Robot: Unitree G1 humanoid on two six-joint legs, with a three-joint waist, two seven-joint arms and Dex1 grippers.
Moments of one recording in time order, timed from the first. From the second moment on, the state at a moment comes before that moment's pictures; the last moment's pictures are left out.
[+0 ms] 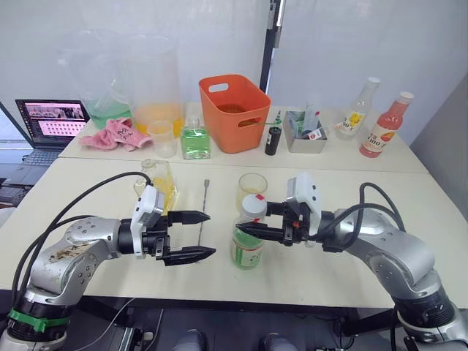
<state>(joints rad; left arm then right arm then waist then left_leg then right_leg) -0.25 0.78 0.07 -0.33 -0.73 0.55 -1.17 -0.45 -0.63 0.15 -0.51 0.67 0.64 0.80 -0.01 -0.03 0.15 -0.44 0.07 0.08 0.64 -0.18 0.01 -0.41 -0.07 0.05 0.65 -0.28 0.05</state>
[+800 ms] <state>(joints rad) -0.27 0.78 0.07 -0.34 -0.73 0.55 -1.19 -0.47 -0.69 0.06 -0.50 0.74 0.70 0.90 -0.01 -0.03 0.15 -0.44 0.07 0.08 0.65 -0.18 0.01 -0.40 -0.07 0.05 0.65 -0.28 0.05</state>
